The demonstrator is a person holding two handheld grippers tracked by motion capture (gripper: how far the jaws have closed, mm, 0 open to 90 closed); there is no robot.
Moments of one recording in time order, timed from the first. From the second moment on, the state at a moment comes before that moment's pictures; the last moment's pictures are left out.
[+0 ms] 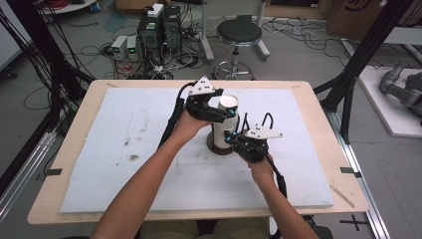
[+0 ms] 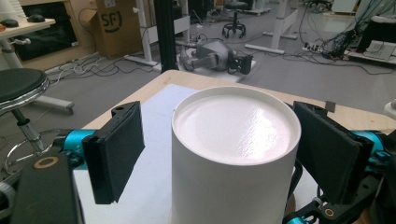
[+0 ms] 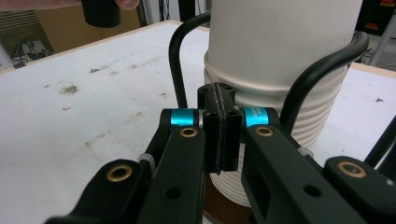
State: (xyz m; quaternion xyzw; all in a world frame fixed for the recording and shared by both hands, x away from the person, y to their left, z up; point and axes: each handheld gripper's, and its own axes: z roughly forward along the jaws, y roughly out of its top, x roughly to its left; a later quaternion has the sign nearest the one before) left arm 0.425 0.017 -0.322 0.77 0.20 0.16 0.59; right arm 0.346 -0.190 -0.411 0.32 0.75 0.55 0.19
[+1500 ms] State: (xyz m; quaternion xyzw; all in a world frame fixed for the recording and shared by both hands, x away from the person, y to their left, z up) left arm 0.422 0.014 -0.313 0.79 0.20 0.14 0.56; right arm 0.345 -0.182 -0.407 0.36 0.74 0.54 0.17
